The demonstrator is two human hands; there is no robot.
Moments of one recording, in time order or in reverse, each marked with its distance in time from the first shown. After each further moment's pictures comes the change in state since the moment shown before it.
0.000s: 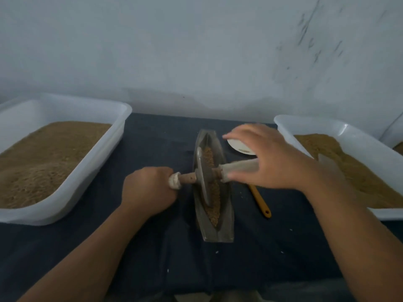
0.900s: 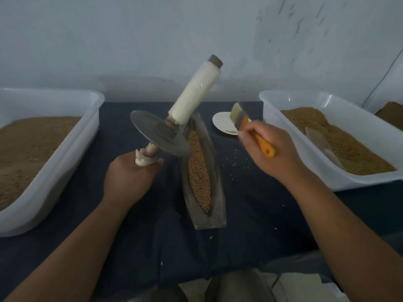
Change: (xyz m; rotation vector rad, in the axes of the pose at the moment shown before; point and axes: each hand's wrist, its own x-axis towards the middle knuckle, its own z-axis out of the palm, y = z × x) left_hand 0.001 0.000 0.000 -0.730 0.022 -0.369; right_hand -0.031 0.031 0.060 0.339 0.459 0.203
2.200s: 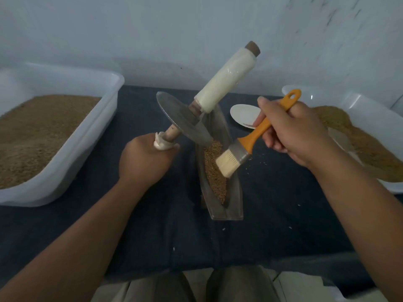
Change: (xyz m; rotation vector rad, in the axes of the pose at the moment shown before) left_hand 0.001 0.007 -0.003 0.099 0.024 0.009; right_hand 0.031 -0.057 -0.014 0.483 -0.138 0.382
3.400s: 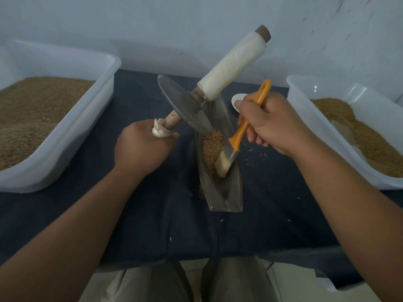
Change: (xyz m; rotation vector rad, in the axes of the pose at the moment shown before) left_hand 0.001 -0.003 0.002 0.024 0.012 0.064; right_hand 0.015 0.006 0.028 -0.219 -0.121 -0.102
